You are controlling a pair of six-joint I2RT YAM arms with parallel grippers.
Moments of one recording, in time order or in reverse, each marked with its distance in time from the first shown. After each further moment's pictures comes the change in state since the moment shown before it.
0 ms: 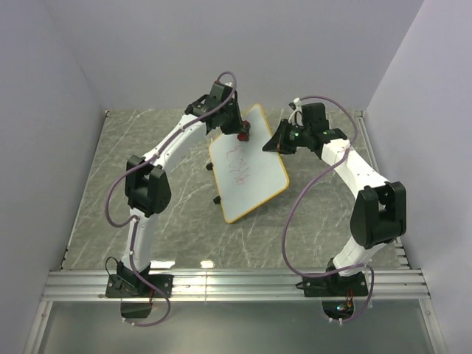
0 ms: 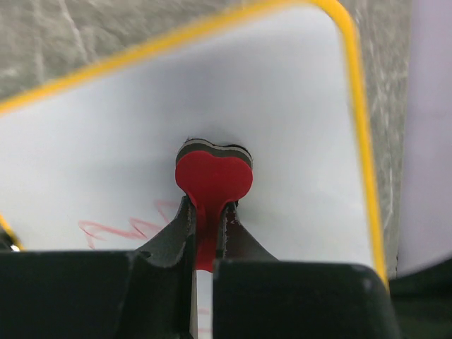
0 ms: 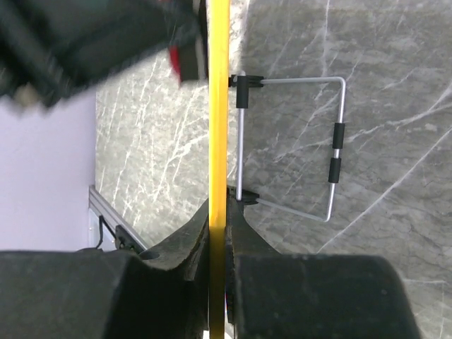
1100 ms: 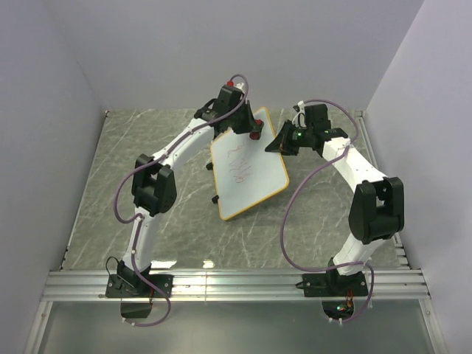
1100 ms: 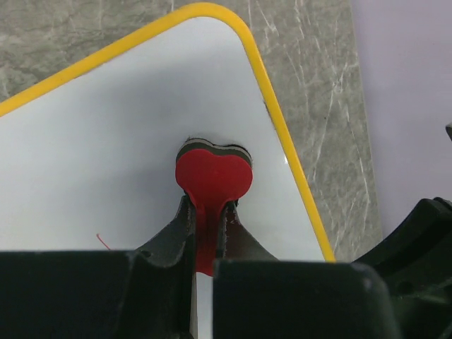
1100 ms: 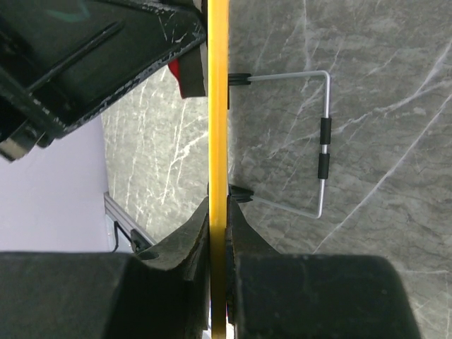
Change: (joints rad) left arm -0.026 0.069 0.002 0.180 0.095 0.025; right arm -0.037 0.044 0.002 -0.013 -0.023 0.052
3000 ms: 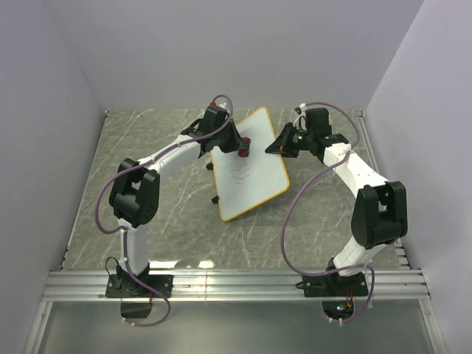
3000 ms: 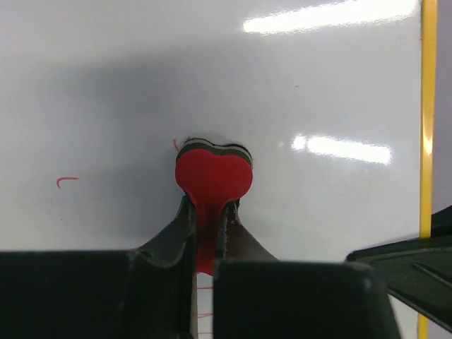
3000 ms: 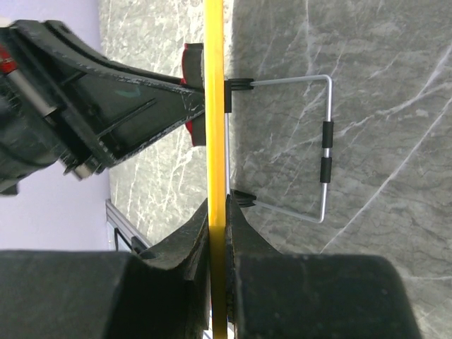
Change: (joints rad) left arm 0.023 -0.232 -0.502 0.205 -0.019 -0.112; right arm 0.004 -0.049 -0.087 0.093 0.016 0.035
